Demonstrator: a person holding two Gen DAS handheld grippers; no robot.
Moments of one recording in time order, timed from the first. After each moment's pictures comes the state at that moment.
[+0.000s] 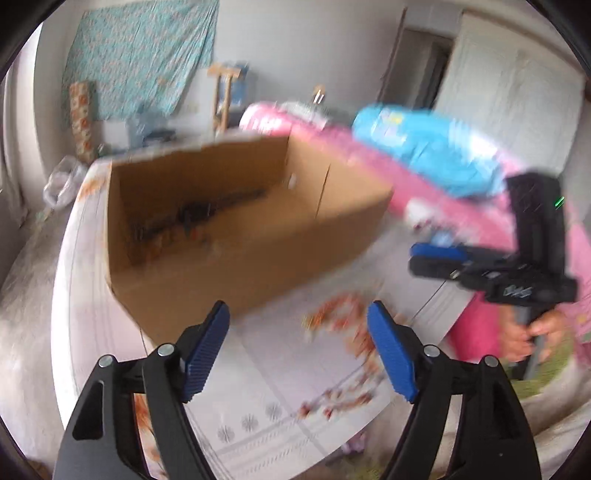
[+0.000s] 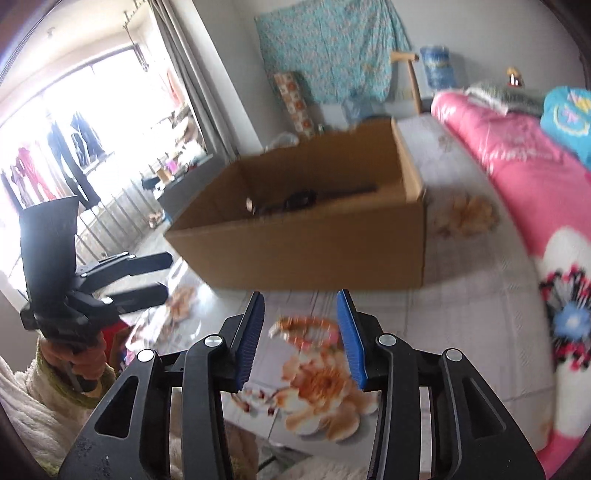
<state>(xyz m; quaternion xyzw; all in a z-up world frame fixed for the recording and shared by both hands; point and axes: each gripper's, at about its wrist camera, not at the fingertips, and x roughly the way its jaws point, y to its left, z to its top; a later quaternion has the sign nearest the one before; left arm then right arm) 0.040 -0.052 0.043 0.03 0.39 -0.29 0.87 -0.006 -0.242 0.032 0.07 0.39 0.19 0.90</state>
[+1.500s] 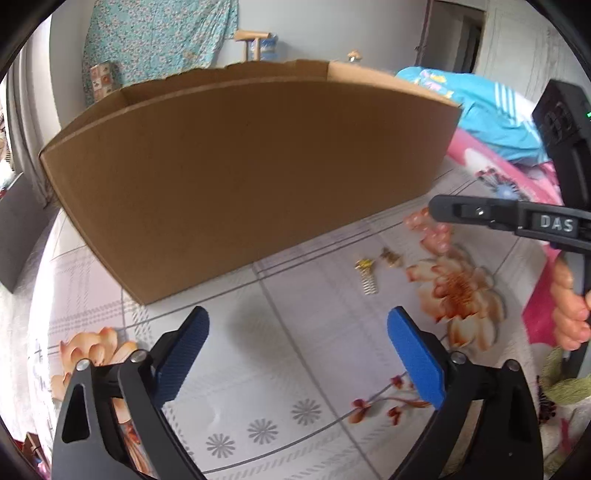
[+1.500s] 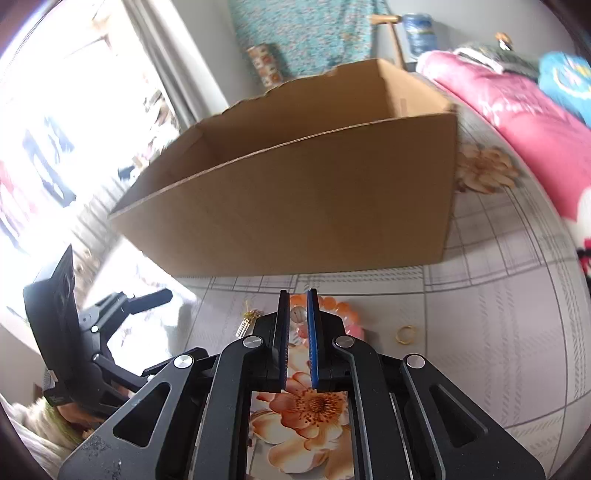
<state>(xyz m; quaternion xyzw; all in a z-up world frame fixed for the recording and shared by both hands) 0.051 -0.064 -0.034 0.05 0.41 -0.24 0.88 0.042 -0.230 -0.011 0.10 0.43 0.15 0.89</state>
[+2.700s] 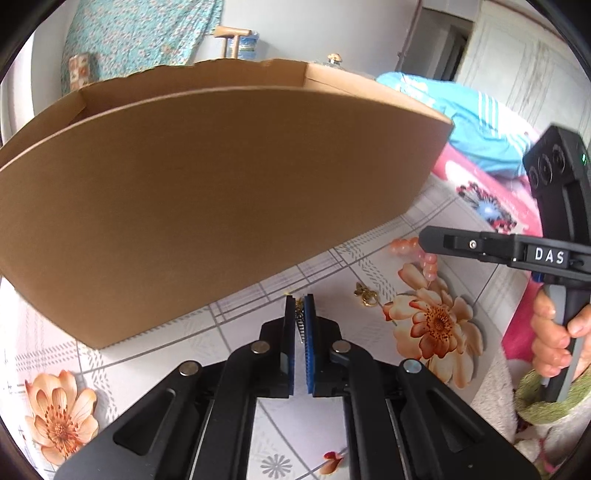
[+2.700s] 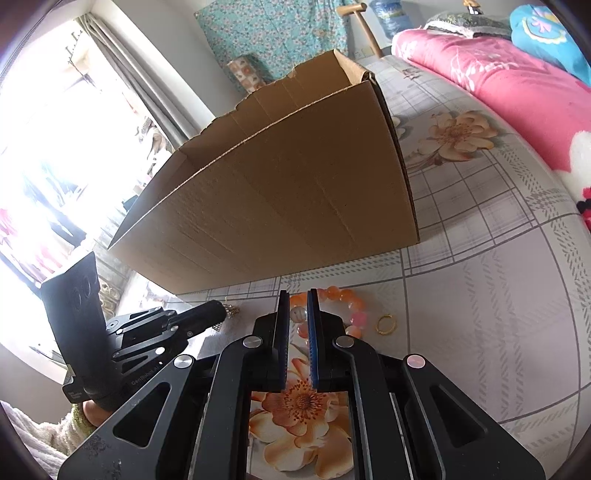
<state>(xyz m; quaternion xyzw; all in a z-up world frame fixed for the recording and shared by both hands) 0.080 -0.085 -0.039 0.01 0.42 -0.28 0.86 0.030 -0.256 -0.019 0.17 0.43 0.15 0.87</state>
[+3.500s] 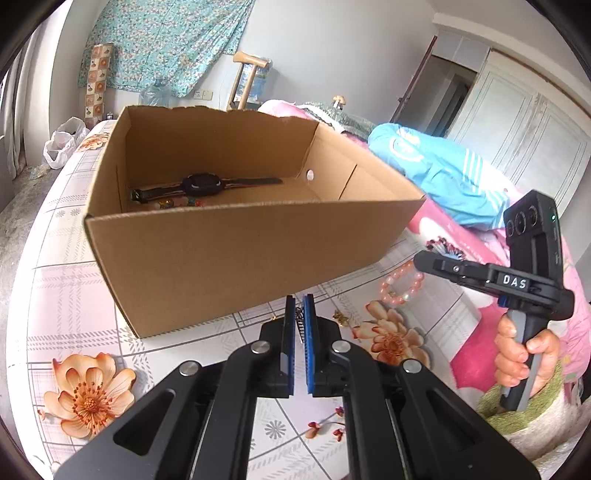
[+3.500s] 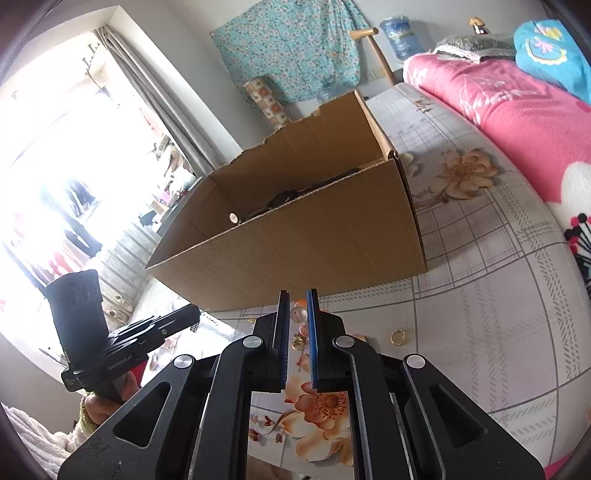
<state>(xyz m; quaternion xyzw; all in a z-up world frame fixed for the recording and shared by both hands) 0.057 -0.031 0.007 -0.08 0.38 -0.30 0.87 0.008 -0.254 0.016 0.18 0.38 0.17 0.89</state>
